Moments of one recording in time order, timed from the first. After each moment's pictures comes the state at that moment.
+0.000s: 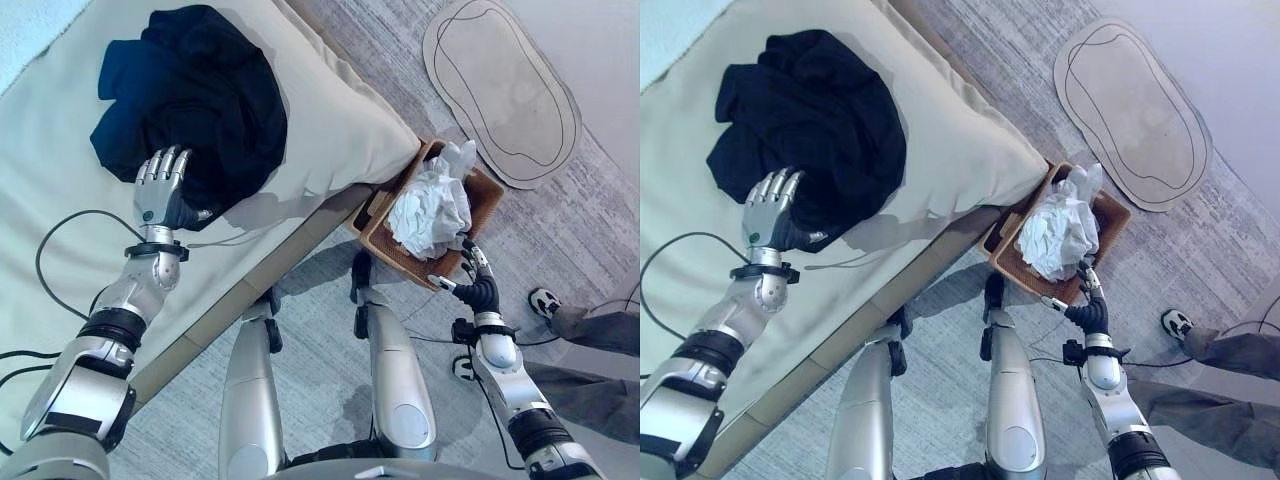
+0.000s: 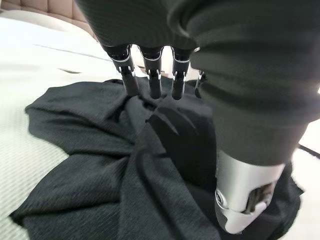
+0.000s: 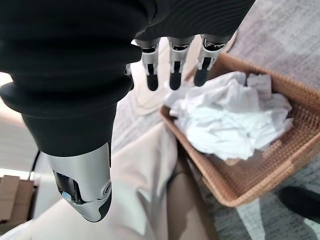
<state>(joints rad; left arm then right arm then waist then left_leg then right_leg) -0.61 0.73 -0.34 0.77 0.60 -0.16 0.67 -0.09 -0.38 0.13 0.43 0.18 -0.35 -0.28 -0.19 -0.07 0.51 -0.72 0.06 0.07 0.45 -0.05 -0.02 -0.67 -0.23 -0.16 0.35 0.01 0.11</state>
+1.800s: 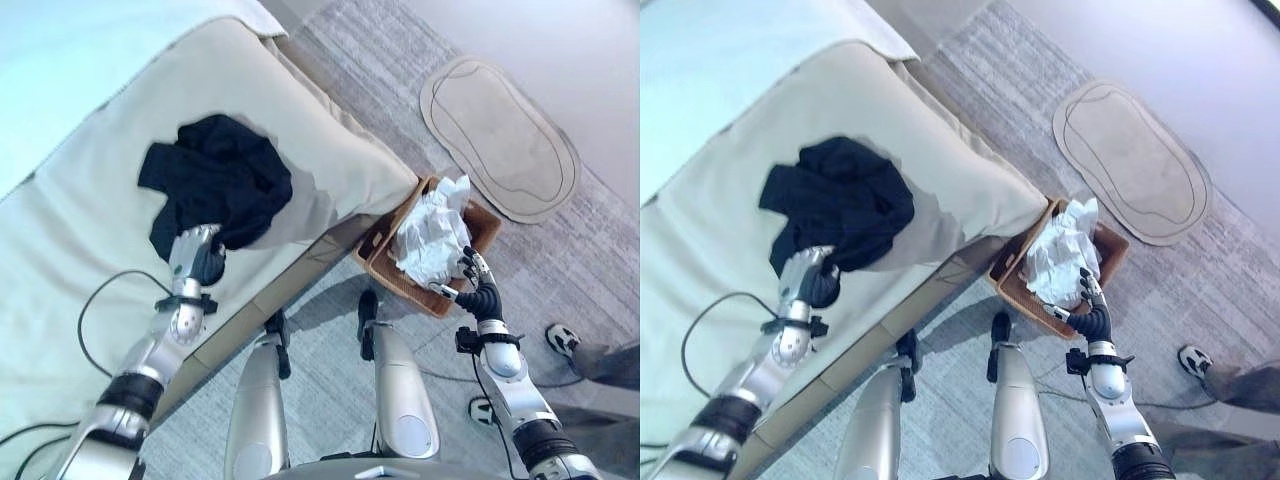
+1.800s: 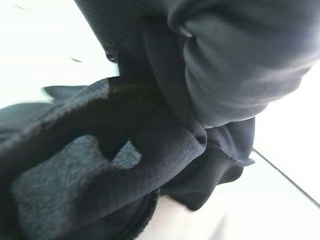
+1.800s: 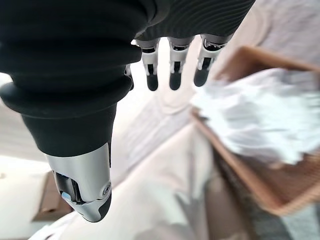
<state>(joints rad) -0.15 0.59 -0.21 0.31 0.49 -0.29 0.43 -0.04 -0.38 0.09 0.42 0.12 -0.34 -0.25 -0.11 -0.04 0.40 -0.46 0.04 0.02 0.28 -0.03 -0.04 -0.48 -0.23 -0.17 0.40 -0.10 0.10</state>
